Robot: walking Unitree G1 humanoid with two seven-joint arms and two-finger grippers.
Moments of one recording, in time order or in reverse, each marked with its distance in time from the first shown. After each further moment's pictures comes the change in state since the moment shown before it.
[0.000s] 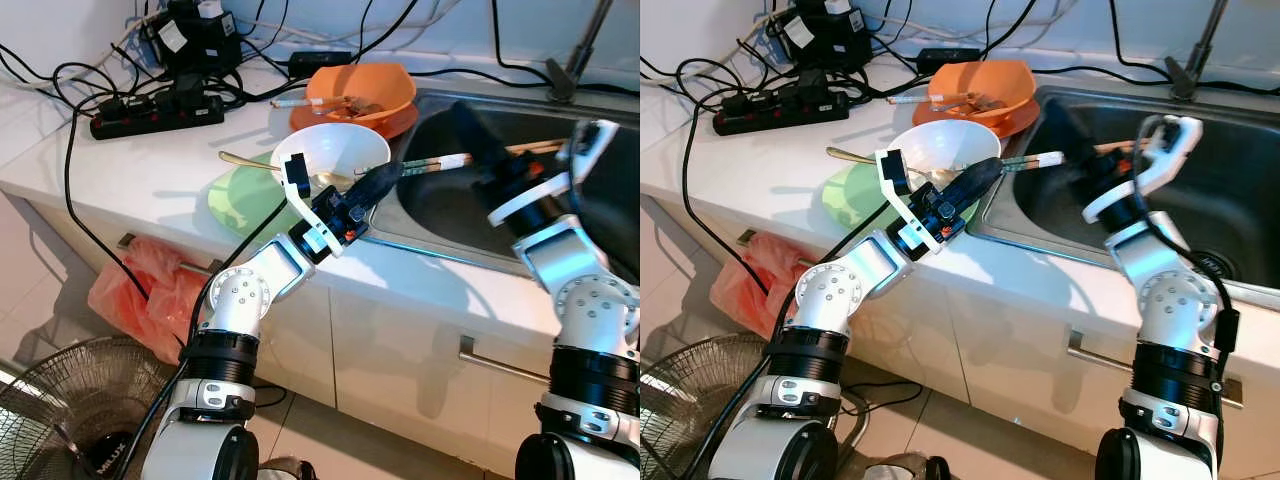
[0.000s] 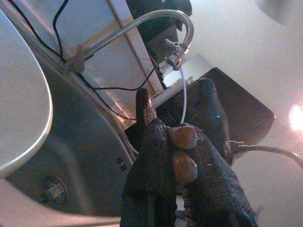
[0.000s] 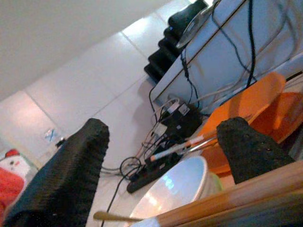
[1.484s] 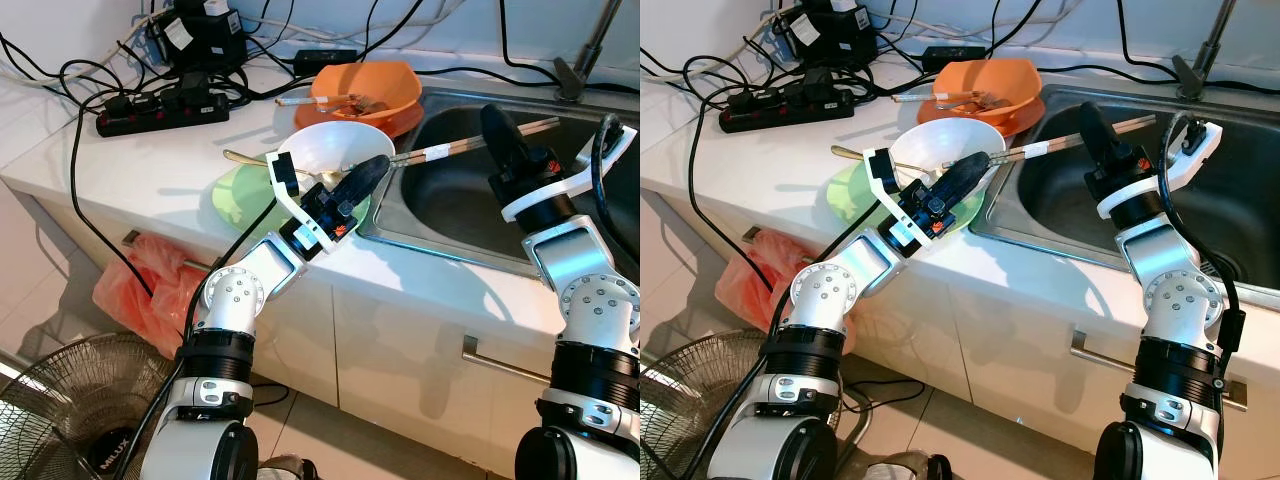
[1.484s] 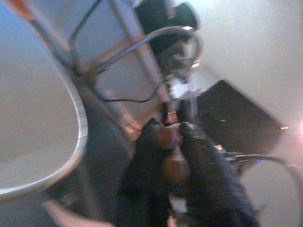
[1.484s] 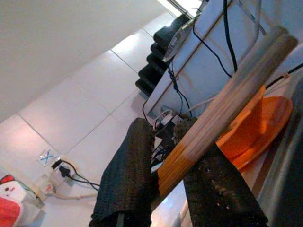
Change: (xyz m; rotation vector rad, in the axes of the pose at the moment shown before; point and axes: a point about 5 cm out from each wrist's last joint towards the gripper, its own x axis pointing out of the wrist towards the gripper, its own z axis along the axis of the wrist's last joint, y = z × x) left arm -0.007 0.011 0.008 0.033 -0.034 0.071; right arm 0.000 -0.011 0.005 0.044 -0.061 -0.056
